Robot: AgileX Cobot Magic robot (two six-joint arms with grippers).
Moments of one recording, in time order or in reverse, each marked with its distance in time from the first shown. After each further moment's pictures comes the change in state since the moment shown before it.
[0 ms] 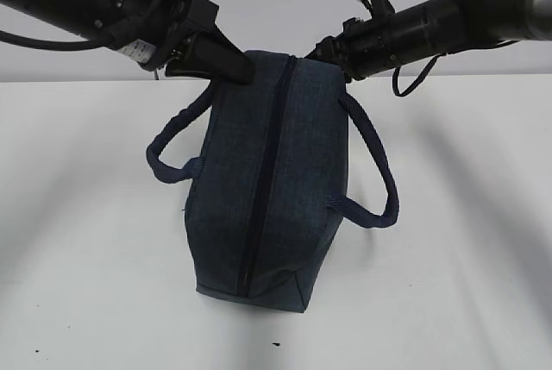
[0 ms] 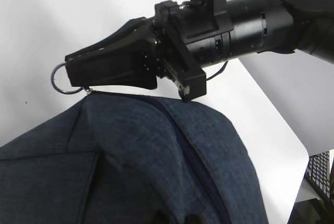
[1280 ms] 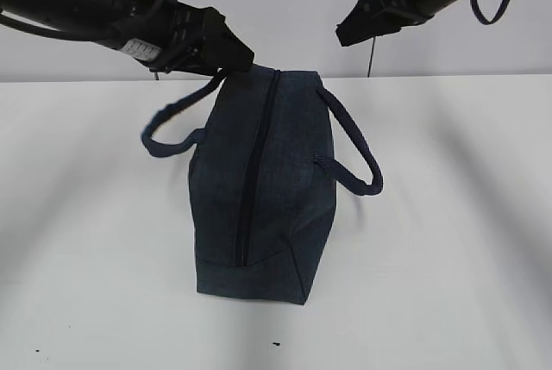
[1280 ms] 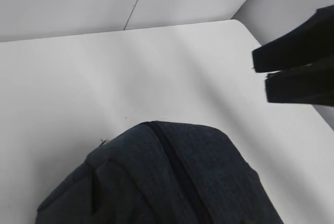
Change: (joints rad) left arm 0.002 0.038 0.003 0.039 -0.239 0.012; right arm -0.005 -0.274 -0.004 -0.532 0.011 0.325
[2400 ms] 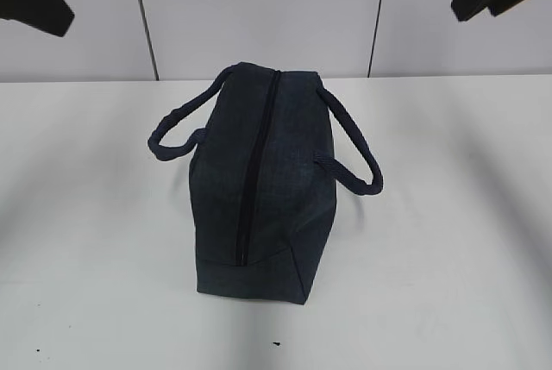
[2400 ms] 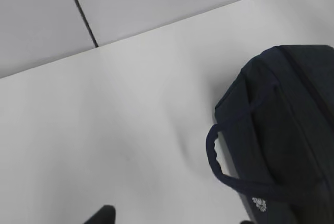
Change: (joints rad) left arm 0.001 -0.454 0.000 0.955 0.300 -0.663; right arm 0.000 -0.294 0.000 -0.534 0.287 0.637
